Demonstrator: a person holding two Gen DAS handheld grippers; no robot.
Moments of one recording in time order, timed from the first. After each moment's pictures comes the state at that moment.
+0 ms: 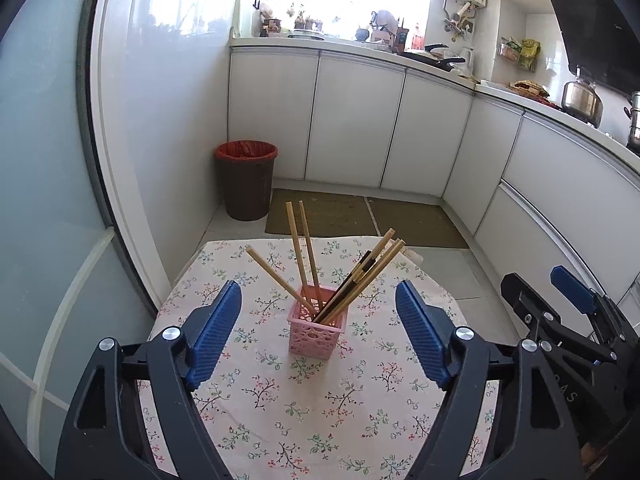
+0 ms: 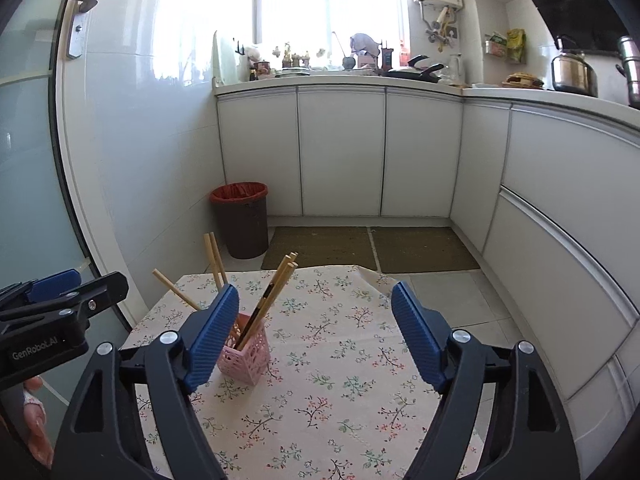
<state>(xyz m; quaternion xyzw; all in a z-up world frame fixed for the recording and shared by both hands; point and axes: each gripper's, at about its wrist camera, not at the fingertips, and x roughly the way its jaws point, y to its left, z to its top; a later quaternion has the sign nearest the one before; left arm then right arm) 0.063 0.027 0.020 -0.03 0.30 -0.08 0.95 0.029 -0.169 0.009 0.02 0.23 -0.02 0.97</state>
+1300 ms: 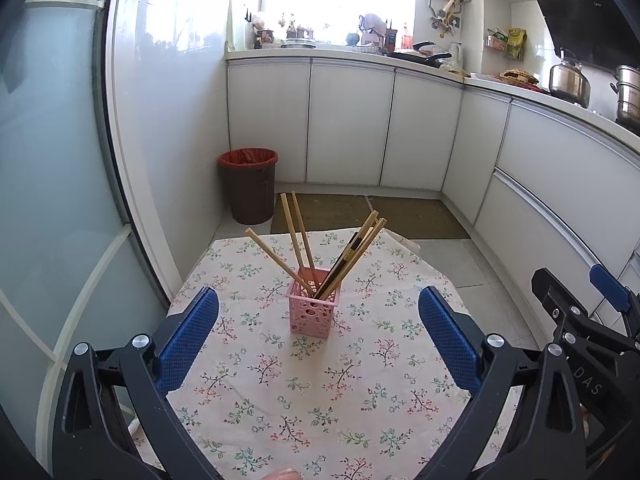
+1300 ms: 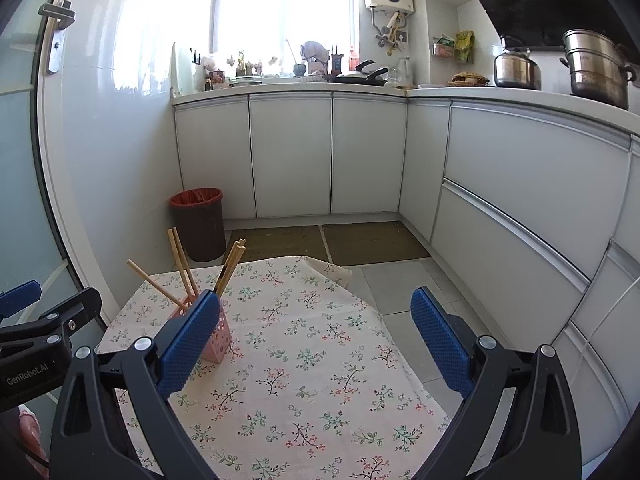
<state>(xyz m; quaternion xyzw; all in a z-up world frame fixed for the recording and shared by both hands) 0.011 0.008 0.021 0.00 0.29 -0.08 0.95 -0.033 -0.182 0.016 0.03 0.23 -0.10 0.97</state>
